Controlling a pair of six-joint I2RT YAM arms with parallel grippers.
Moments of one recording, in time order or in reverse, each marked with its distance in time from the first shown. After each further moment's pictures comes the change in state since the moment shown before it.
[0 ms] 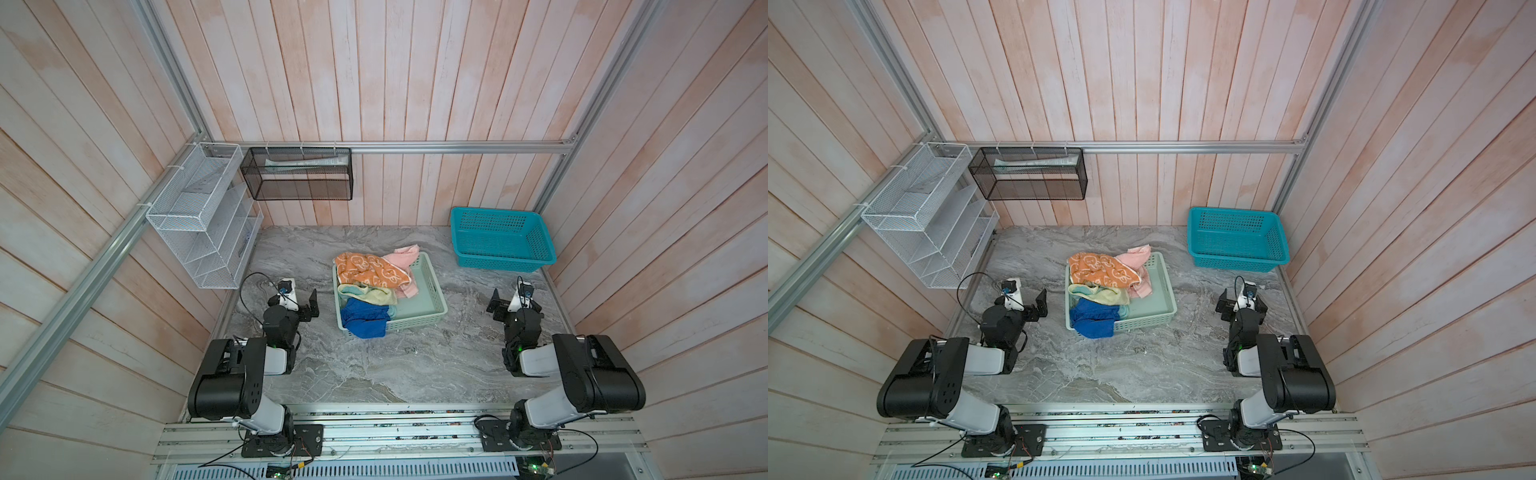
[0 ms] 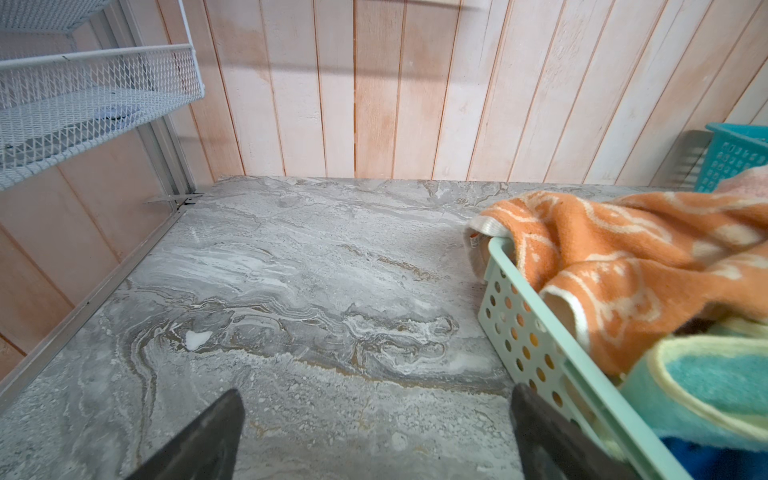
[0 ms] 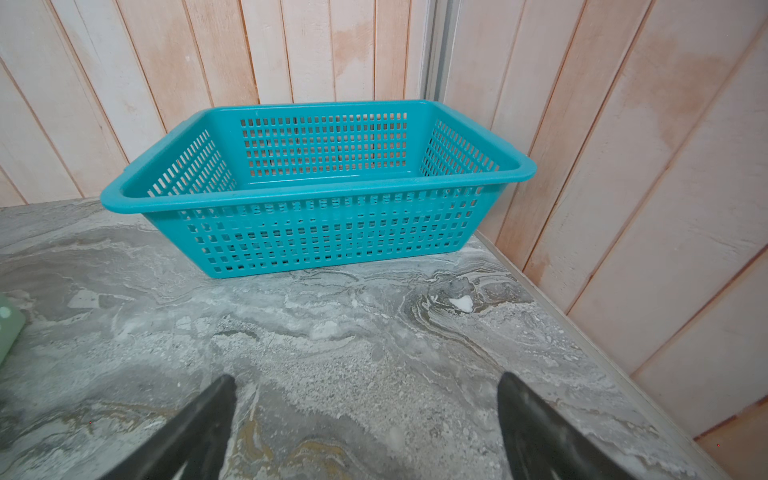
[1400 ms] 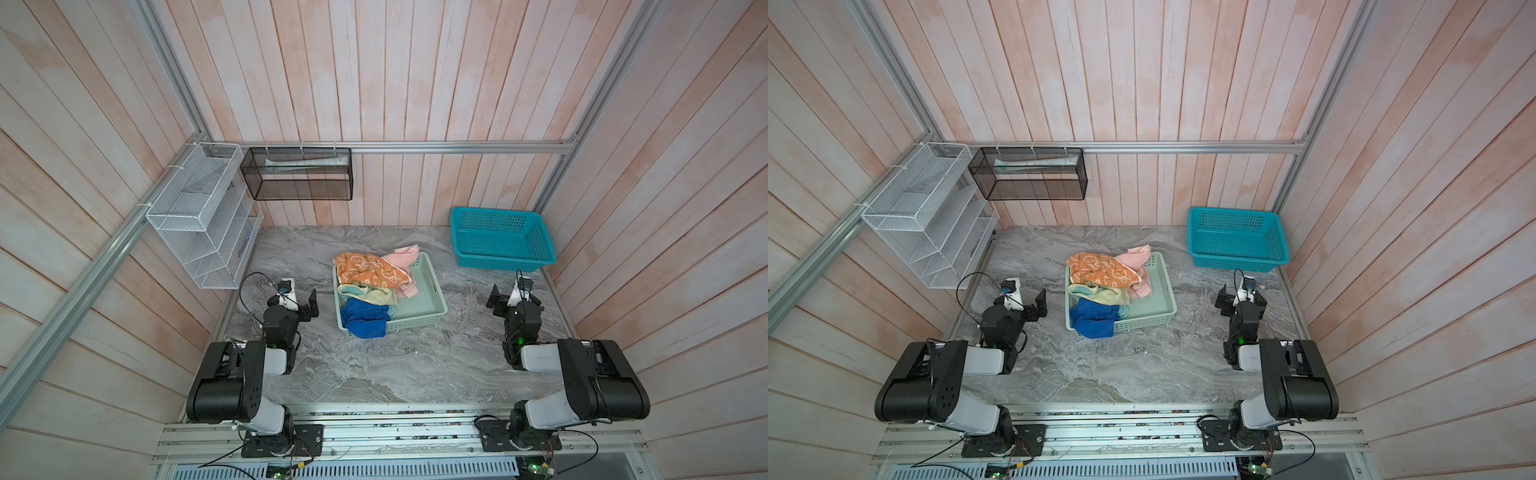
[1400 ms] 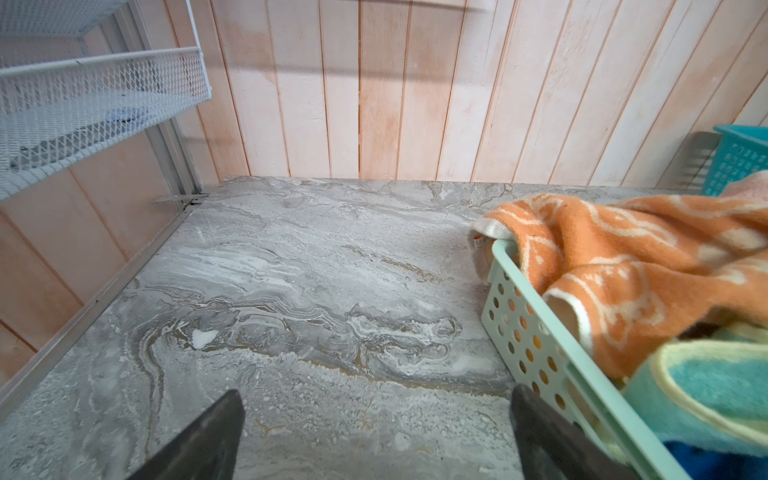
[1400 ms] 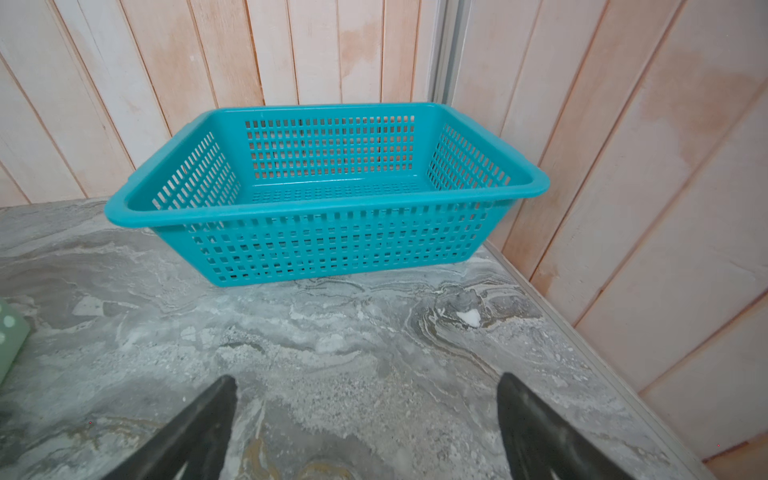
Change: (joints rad) left arm -0.010 -0.077 0.018 -0.112 -0.027 -0.001; right arm 0.004 -0.092 0.131 -0.245 -0.021 0.003
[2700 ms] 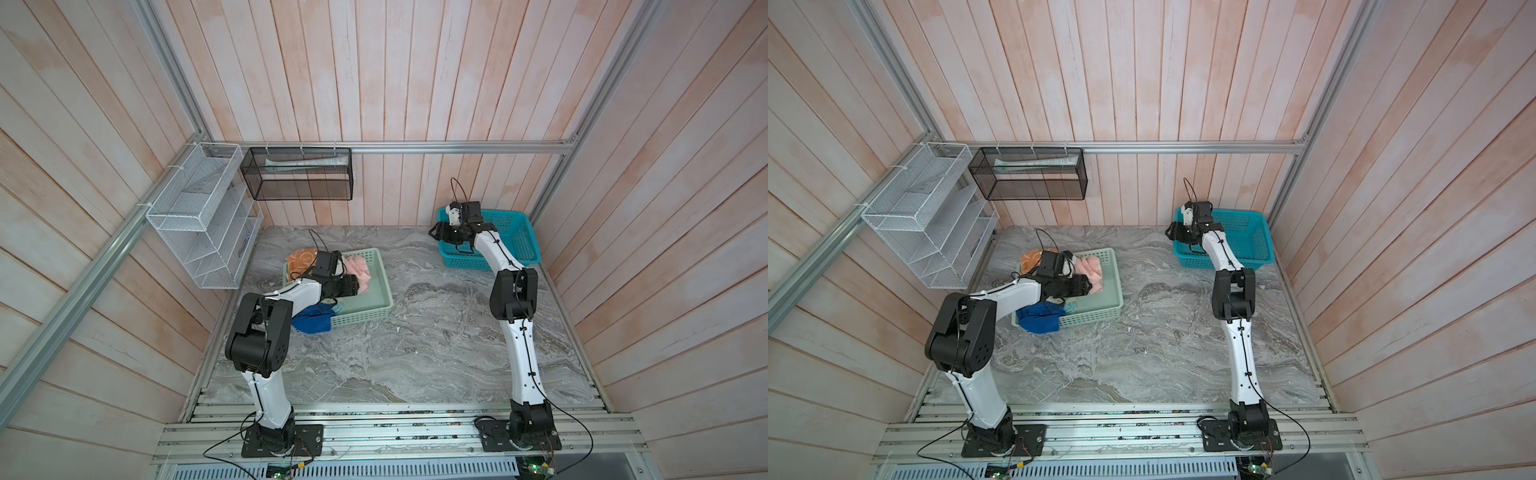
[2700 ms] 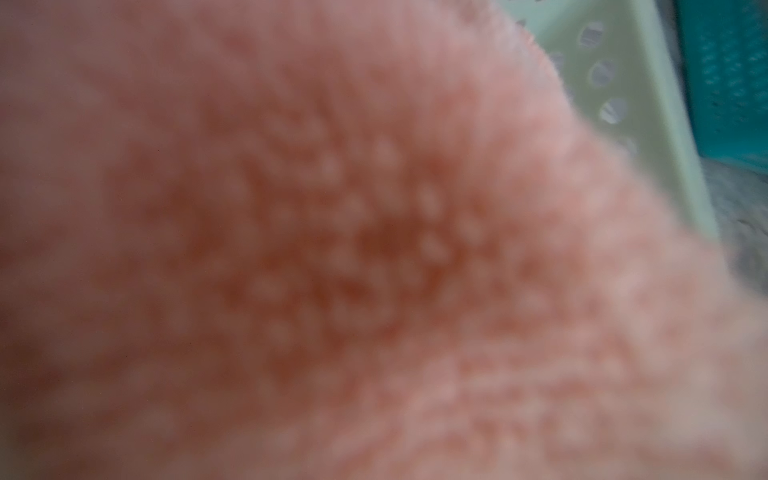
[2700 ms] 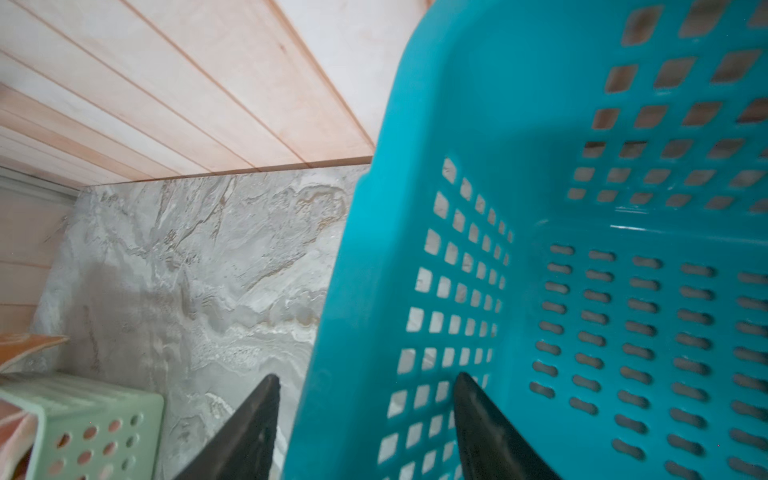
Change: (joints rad) left arm -0.222 0.379 0.828 -1.183 0.130 -0.252; right arm 0.156 1.186 2.084 -1.472 -0.644 0.233
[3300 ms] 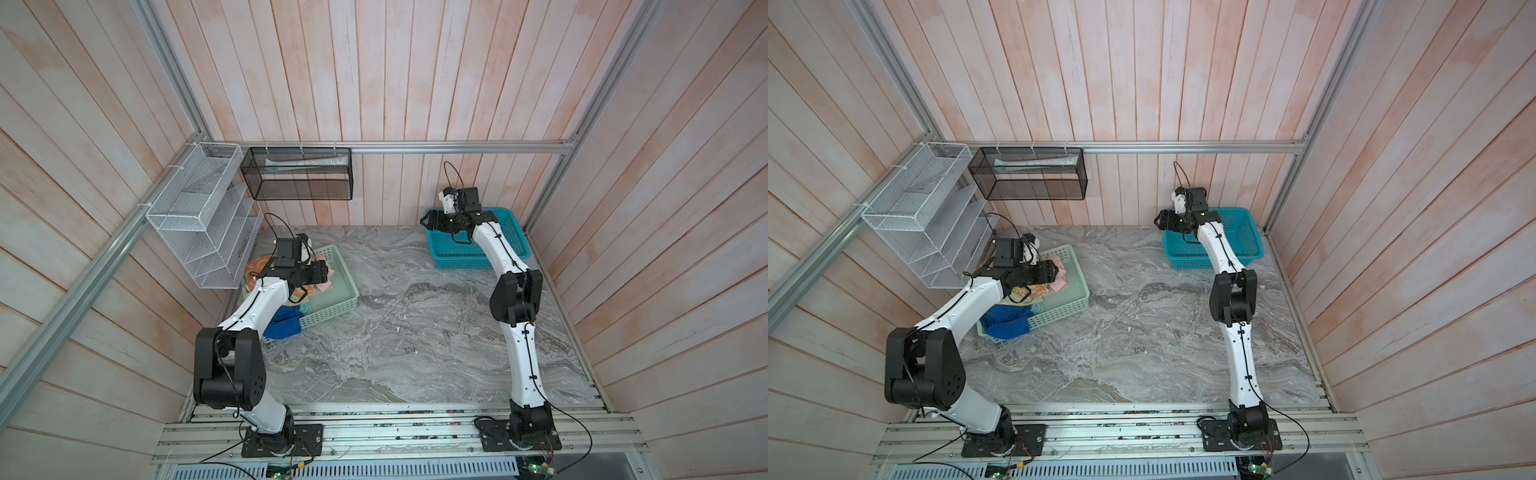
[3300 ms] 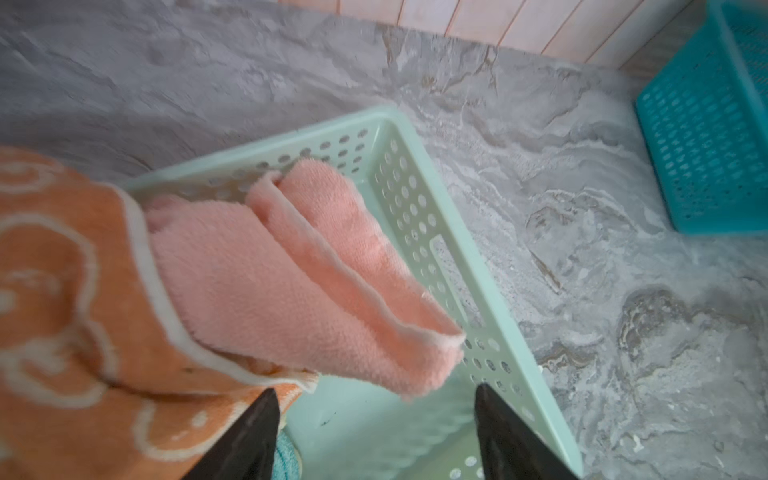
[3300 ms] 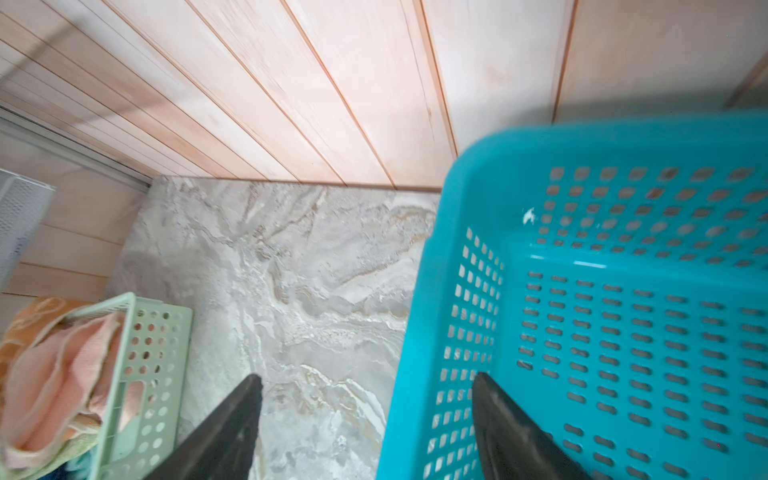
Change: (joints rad) left arm 0.137 -0.265 0.063 -0.180 -0.048 0.131; right arm 0.050 -0.184 0.021 -0.098 0.015 -0.035
